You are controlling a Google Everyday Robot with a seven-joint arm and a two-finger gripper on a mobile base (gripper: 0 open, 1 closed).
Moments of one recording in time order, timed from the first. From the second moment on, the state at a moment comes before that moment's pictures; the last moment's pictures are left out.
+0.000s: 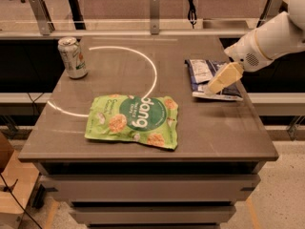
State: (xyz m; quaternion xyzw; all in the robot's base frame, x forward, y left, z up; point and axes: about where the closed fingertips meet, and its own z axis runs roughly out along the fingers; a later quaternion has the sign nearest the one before) arm 0.627 -0.197 0.888 -0.49 0.80 0.10 0.33
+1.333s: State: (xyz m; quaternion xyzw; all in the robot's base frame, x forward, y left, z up) arm 0.640 -0.184 0.831 -0.49 0.82 0.11 0.28
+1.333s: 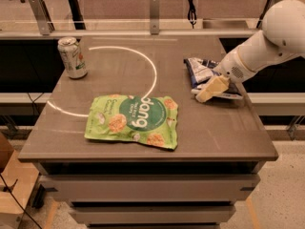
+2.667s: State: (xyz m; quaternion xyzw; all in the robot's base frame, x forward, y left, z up) arm 0.640 -0.143 0.943 -0.56 0.74 0.07 0.37
